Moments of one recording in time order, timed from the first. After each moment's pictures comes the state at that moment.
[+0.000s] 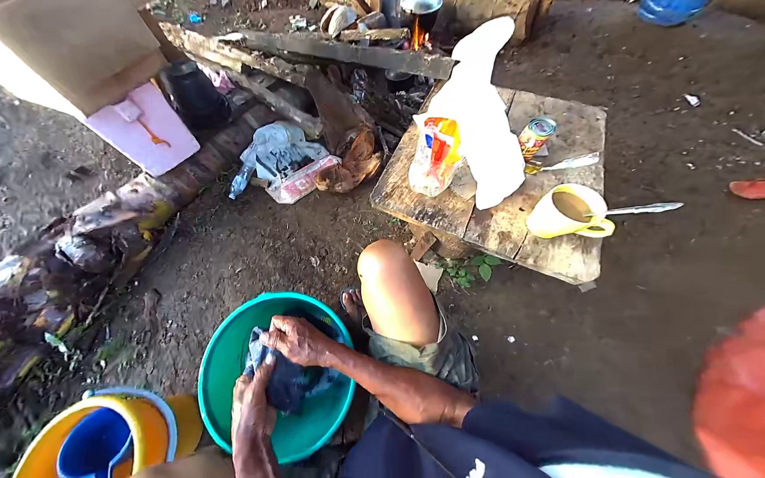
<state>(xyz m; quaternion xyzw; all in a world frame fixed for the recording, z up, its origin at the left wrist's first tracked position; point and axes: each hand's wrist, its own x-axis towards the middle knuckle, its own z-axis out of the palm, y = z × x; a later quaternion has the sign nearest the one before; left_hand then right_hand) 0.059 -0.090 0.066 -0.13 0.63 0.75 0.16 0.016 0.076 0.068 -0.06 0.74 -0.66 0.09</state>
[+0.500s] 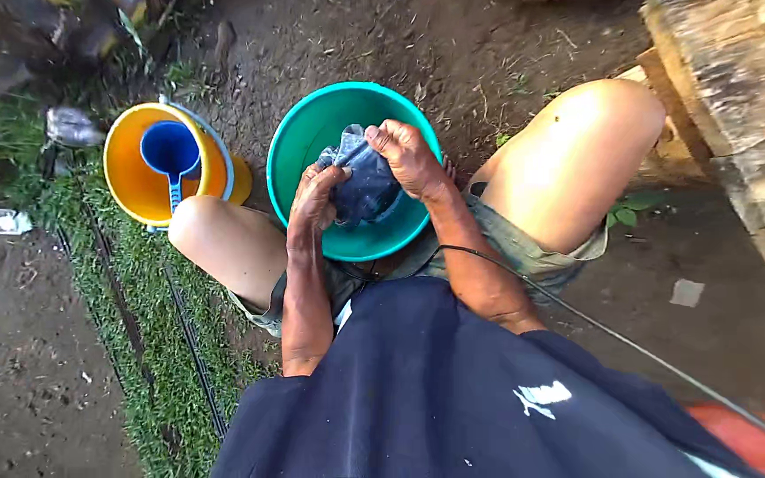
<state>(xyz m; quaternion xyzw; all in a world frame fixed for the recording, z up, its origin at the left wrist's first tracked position) 0.069 -0.111 0.060 -0.12 0.51 0.84 0.15 0.014 0.077 0.050 -0.05 0.69 -0.71 0.14</state>
